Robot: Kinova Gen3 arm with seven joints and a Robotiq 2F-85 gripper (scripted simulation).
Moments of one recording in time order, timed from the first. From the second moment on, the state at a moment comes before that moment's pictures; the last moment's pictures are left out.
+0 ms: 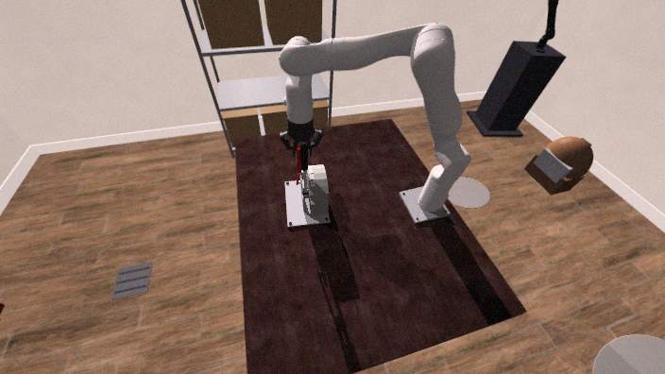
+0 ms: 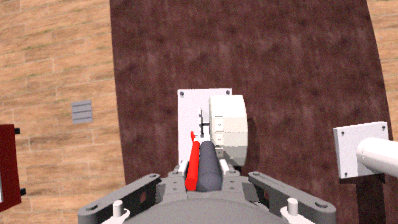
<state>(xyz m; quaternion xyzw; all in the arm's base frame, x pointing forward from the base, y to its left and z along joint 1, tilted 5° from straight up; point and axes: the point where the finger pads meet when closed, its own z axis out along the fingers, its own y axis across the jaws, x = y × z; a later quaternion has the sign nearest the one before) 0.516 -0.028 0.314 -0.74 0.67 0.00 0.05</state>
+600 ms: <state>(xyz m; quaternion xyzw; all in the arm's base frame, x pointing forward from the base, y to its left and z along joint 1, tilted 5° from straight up) 0.519 -0.057 0.314 -0.75 0.66 0.01 0.05</state>
